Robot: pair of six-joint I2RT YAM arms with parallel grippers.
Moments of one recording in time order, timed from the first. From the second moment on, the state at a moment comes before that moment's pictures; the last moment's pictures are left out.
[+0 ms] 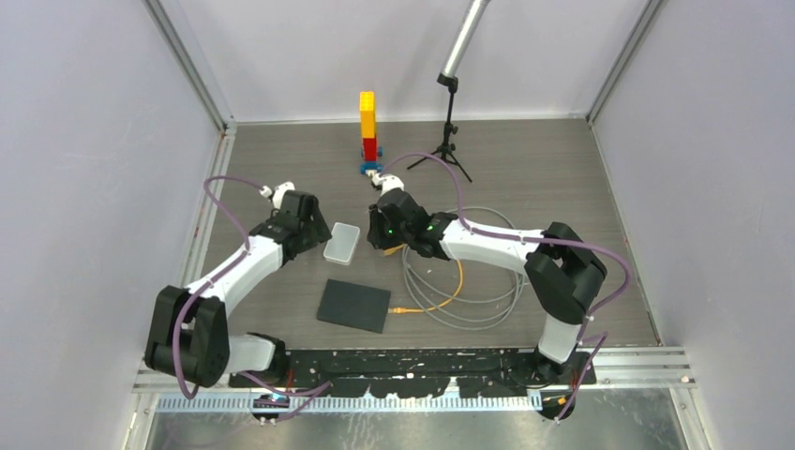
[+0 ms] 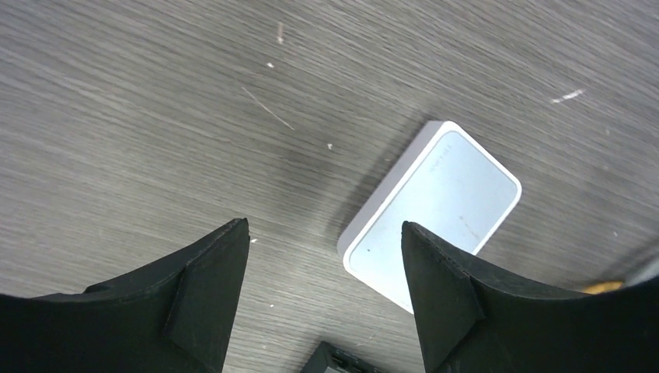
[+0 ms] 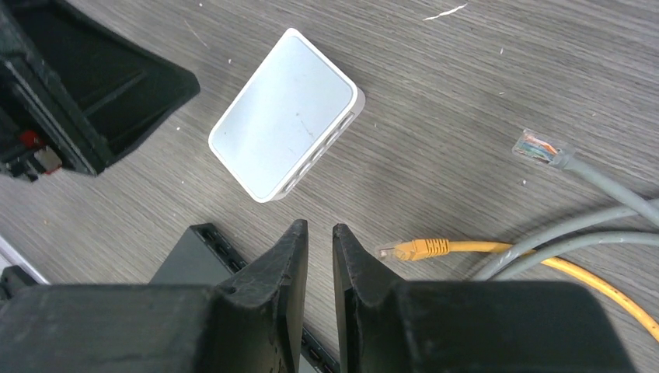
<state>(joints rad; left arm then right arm) -0.30 1.31 0.76 -0.38 -0.32 -0.64 0.92 1.78 1.21 -0.08 0.09 0.51</state>
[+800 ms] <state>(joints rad) -0.29 1.23 0.68 -0.19 -0.15 -0.59 0.78 1.45 1.03 -0.08 0.10 0.47</state>
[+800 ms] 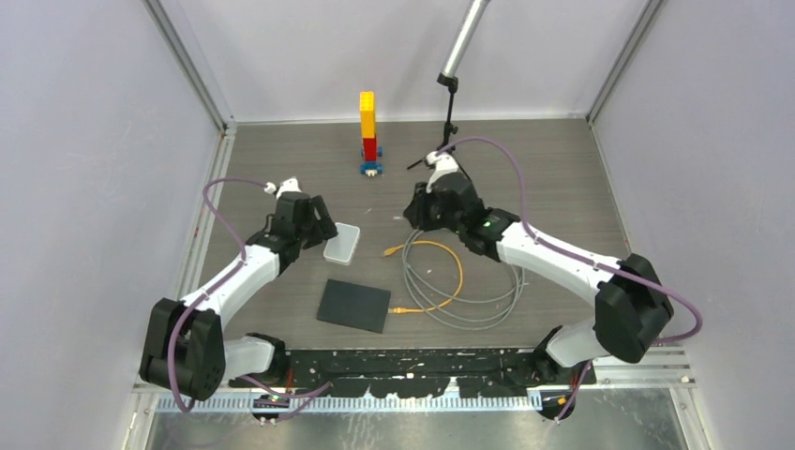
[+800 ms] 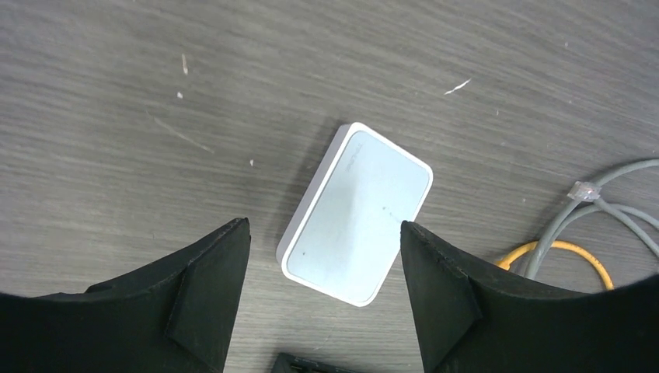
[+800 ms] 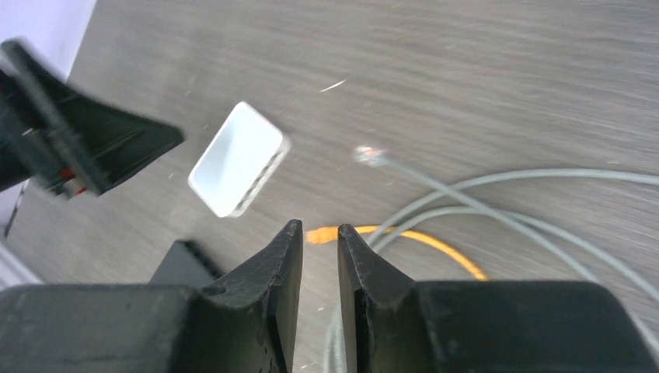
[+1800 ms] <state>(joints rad) -0.28 1.25 0.62 -0.03 -0.16 -0.50 0.50 1.80 1.03 0.04 -0.46 -0.04</state>
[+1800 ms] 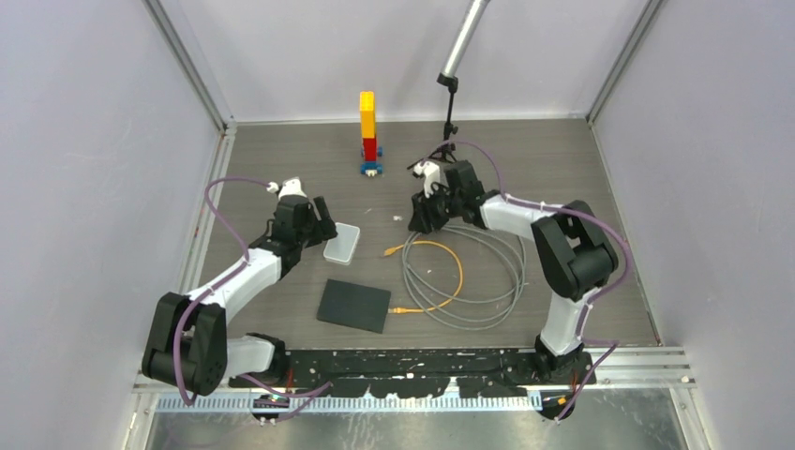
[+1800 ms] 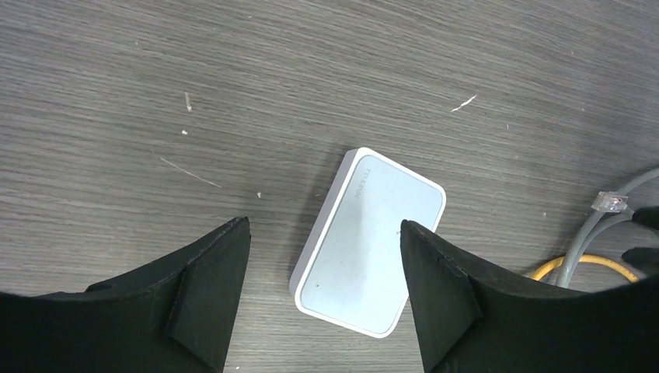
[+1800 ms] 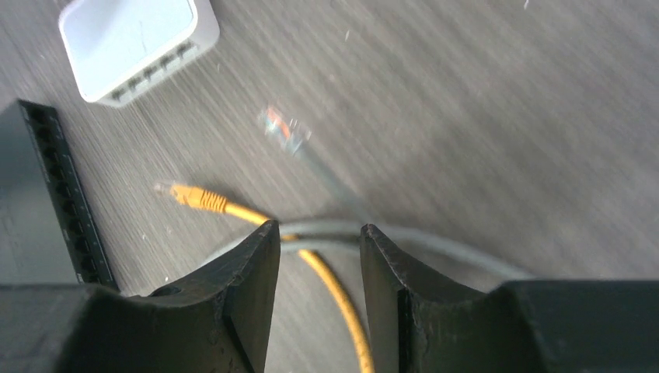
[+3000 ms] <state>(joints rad) -0.28 1.27 0.62 -0.03 -0.16 -0.47 0.41 2.03 1.30 -0.13 -0.84 -0.27</state>
